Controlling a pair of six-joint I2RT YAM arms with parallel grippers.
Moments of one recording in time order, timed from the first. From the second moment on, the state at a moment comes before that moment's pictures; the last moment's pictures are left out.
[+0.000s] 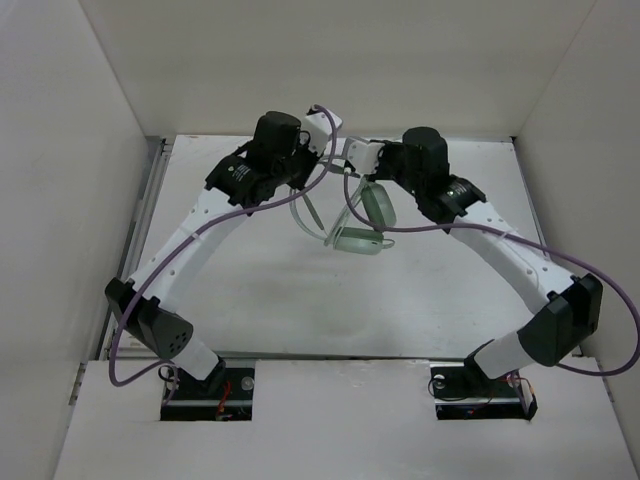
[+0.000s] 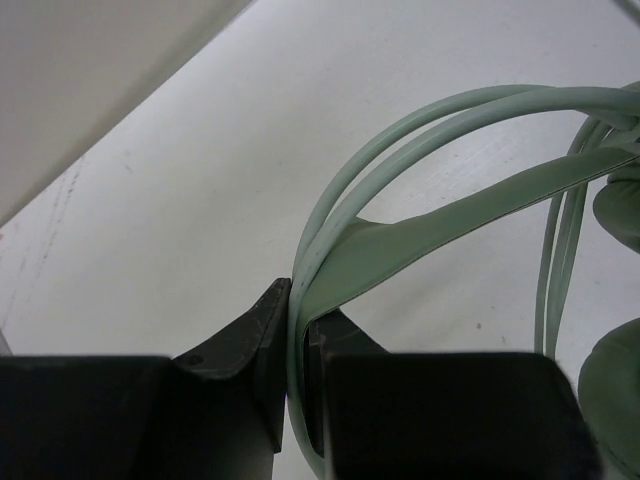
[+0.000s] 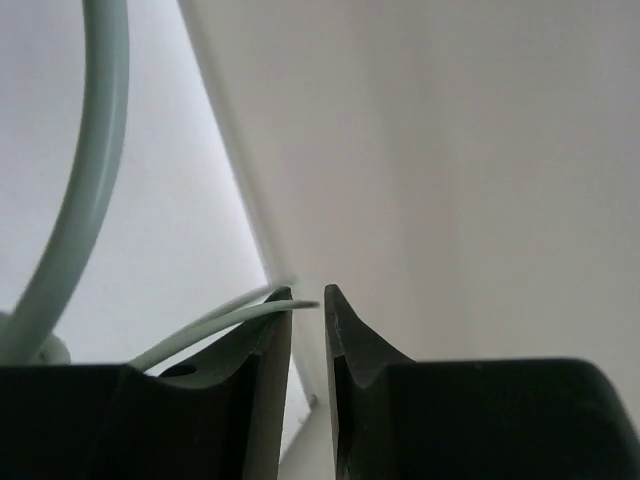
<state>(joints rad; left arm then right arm) -0.62 1.55 1.74 -0.73 -0.07 0.22 0.56 1.48 1.40 -0.18 0.12 -1.13</state>
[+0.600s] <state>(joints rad) -0.50 1.53 1.66 -0.78 0.13 0.02 0.28 1.47 1.56 -0.61 -0.70 -0.58</state>
